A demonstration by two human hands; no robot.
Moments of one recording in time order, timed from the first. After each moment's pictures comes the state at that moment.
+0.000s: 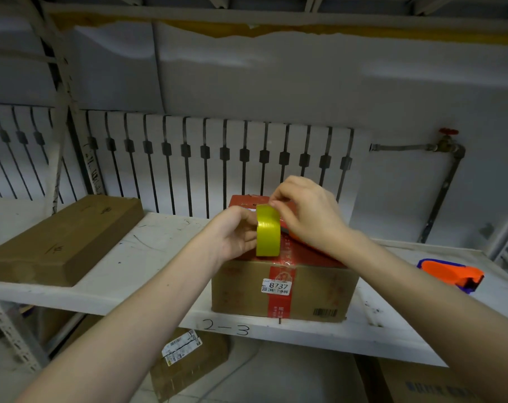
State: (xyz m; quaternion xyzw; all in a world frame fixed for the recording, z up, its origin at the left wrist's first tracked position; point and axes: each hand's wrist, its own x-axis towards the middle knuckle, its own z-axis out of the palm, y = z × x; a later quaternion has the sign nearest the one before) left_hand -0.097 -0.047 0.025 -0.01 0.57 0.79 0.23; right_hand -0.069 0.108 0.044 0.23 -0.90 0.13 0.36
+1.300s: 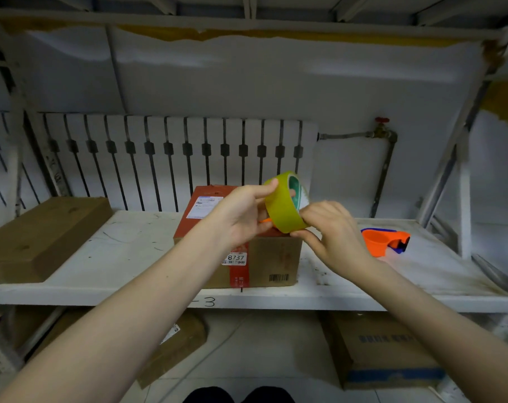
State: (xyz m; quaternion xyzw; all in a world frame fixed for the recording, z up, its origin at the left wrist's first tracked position) left_hand 0.011 0.030 0.061 0.10 0.55 0.79 0.25; right_hand 0.053 0.206 -0.001 0.19 -0.89 0.07 0.40
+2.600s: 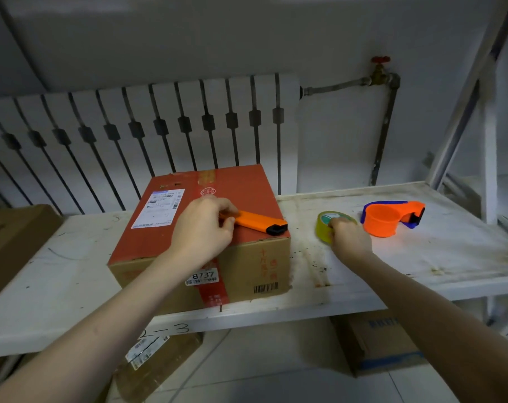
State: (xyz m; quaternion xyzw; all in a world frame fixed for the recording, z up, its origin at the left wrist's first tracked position) left_hand -0.105 0.061 -0.028 0.25 0.92 0.25 -0.14; right_hand -0.096 0.354 -0.162 -0.21 -0.96 0.11 0.15
